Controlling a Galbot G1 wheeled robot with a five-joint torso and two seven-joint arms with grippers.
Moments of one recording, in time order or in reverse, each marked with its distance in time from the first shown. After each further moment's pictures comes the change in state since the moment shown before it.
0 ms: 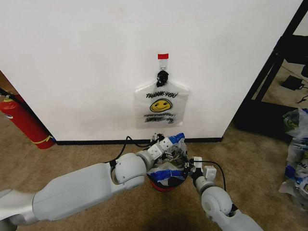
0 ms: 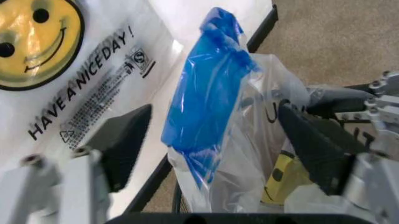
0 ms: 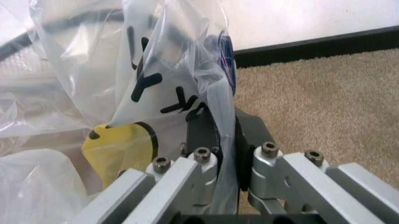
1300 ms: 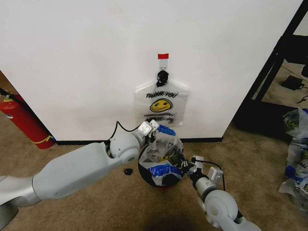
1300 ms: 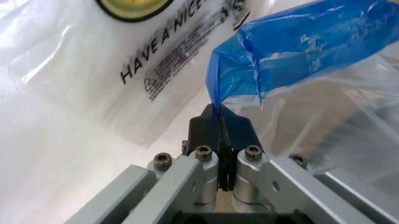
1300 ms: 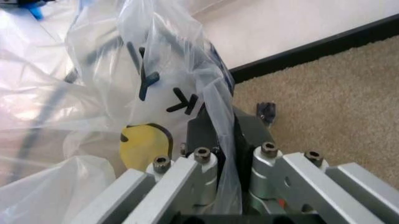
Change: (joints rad) left arm -0.145 0.044 -0.061 0.127 -0.261 0.098 -0.044; right arm -0.090 0.000 0.051 0.154 0.179 0.047 -0.040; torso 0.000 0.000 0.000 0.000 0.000
